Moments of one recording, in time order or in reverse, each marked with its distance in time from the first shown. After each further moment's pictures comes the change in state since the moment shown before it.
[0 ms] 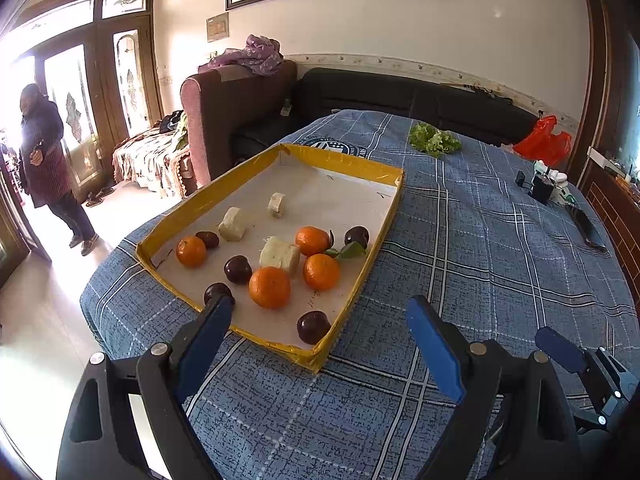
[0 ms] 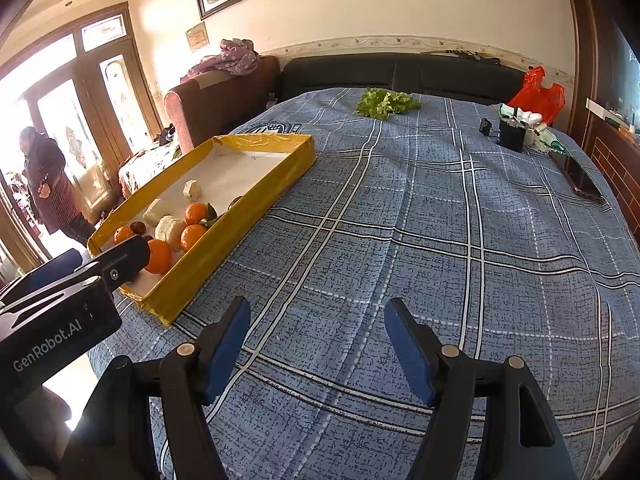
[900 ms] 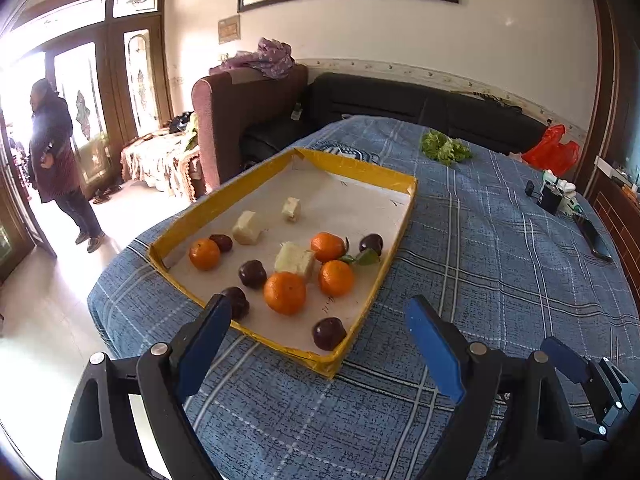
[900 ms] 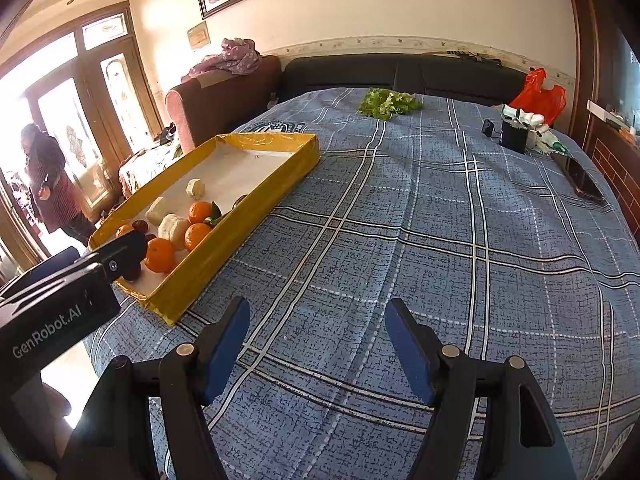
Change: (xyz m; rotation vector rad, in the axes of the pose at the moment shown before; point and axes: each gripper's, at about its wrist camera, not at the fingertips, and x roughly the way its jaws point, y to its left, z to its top) left arm -0.003 0.008 0.002 -0.029 -0.031 0.039; right arm 0.003 0.007 -0.001 -0.009 -0.006 -0.001
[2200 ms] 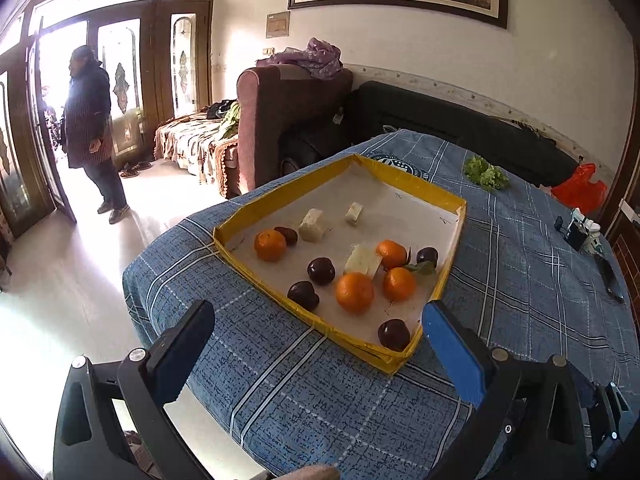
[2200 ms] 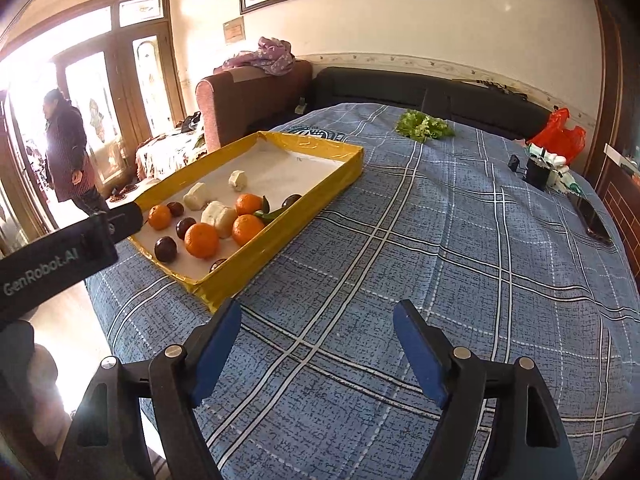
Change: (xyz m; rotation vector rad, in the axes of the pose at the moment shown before) left arm -0.009 0.052 -0.009 -0.147 0.007 0.070; right arm -0.010 0.040 -0.005 -0.139 -0.032 0.019
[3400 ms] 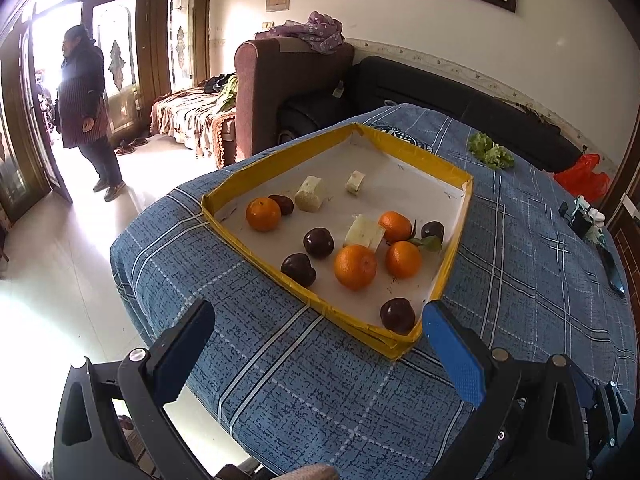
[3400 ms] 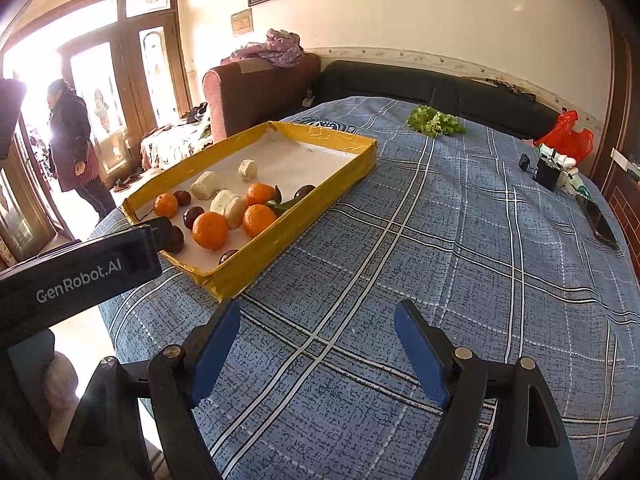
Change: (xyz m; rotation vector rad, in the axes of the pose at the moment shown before) left arm 0.021 0.000 -0.006 -0.017 0.093 -0.007; right arm 0.008 0.009 -0.002 -0.025 0.024 0.011
